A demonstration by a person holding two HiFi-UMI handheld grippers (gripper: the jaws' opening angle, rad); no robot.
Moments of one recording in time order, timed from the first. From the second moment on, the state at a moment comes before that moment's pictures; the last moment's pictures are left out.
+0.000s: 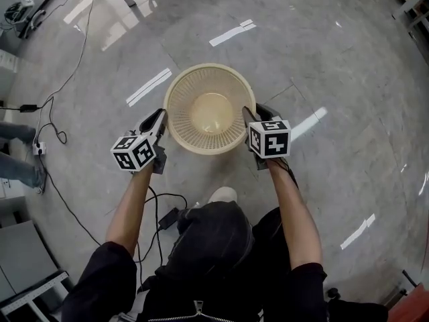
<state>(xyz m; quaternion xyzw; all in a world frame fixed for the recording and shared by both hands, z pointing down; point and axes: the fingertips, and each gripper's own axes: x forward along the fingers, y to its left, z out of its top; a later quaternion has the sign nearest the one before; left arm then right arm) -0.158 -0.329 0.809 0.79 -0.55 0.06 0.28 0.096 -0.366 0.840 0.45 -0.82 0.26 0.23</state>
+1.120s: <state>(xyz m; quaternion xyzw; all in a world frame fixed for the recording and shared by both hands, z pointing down) -0.196 -0.329 0.769 0.76 -0.63 0.15 0.09 0.071 -0.393 0.781 0.46 -0.84 0.15 0.24</state>
